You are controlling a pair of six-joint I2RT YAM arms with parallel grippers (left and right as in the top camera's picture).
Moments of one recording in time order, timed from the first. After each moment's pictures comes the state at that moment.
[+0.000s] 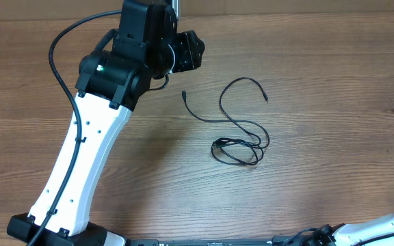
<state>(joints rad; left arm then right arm) -0.39 1.63 1.89 -0.95 0.21 -0.53 -1.05 1.96 1.69 -0.14 -0.88 0.12</state>
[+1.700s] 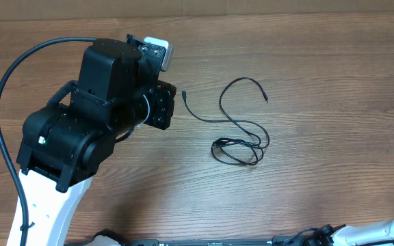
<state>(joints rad) -0.46 1.36 1.89 -1.28 0.09 -0.19 -1.09 1.85 1.69 -0.48 -0.29 0.28</state>
